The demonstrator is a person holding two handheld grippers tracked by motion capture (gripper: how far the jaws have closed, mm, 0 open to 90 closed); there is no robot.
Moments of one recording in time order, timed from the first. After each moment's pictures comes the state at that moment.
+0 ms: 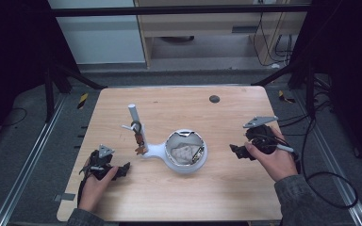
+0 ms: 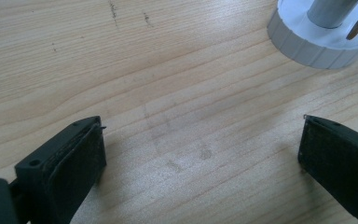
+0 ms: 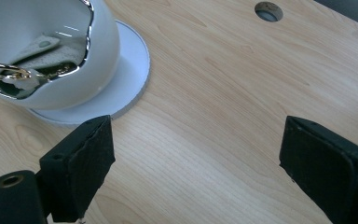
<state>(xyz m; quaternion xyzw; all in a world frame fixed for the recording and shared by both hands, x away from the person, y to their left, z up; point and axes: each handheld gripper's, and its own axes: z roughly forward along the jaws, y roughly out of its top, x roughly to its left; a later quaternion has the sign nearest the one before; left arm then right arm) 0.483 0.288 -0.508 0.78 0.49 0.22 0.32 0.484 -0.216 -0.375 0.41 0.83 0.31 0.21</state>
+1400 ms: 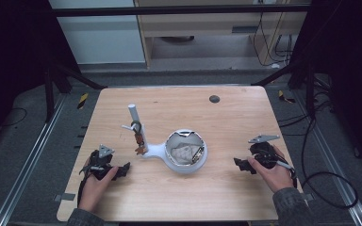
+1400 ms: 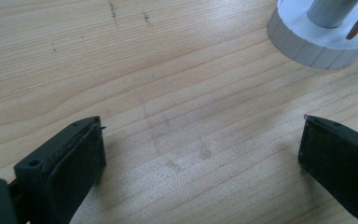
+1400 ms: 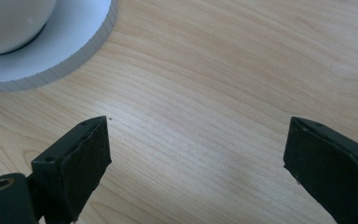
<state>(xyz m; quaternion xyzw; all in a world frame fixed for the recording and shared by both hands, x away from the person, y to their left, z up) 0.483 0.288 -0.508 0.78 0.49 0.22 0.32 0.482 -0.242 -0.460 0.48 0.80 0.31 0.17</state>
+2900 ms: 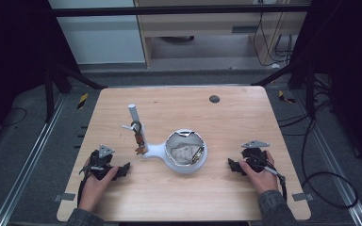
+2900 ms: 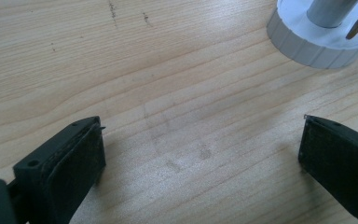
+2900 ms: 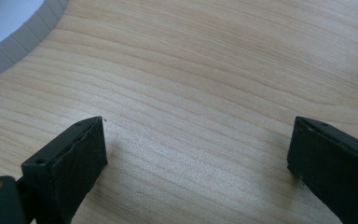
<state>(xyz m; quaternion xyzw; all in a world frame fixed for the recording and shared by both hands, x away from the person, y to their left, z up) 0.483 0.288 -0.508 0.78 0.49 0.22 0.32 0.490 -0.228 -0.509 0.52 0.77 0.32 0.21</state>
